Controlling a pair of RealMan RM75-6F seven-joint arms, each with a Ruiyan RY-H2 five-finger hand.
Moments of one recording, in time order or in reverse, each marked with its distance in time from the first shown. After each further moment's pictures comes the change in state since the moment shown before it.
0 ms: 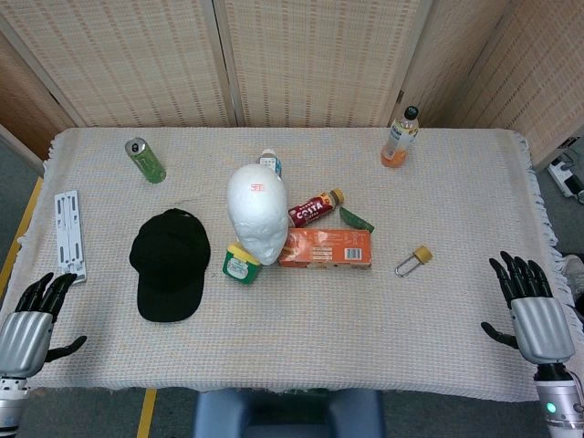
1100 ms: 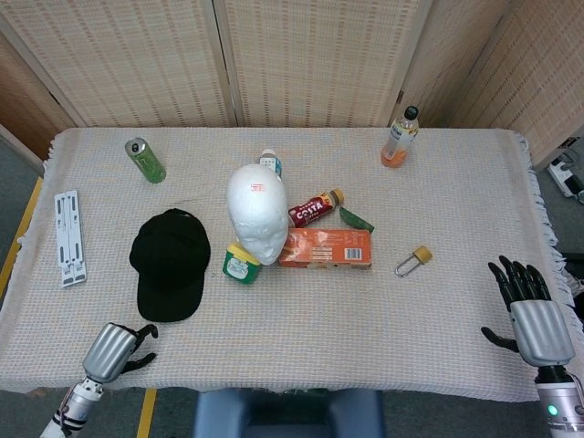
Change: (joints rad) left arm -0.067 -0.621 0.102 0.956 0.260 0.105 -0.391; right arm -0.003 0.032 -0.014 -0.040 0.018 -0.034 0.005
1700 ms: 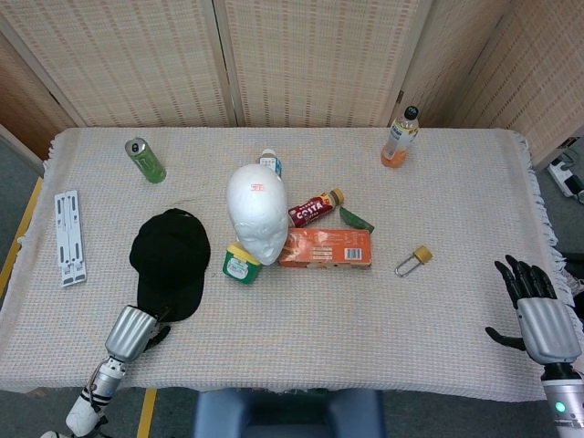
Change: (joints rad) left arm -0.083 -0.249 -0.024 0.389 -0.084 -0.013 -0.037; right arm 0.009 0.050 0.004 -0.039 0.049 -0.055 0.054
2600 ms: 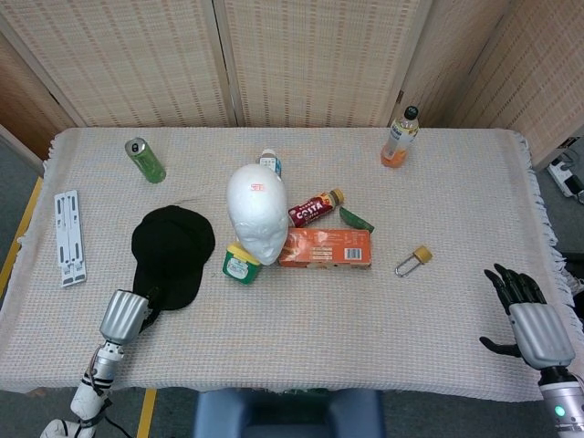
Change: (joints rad) left arm -0.062 -0.039 -0.047 0.054 -0.121 -0.050 -0.009; right arm 0.013 0.053 -0.036 -0.053 -0.011 -0.064 0.026
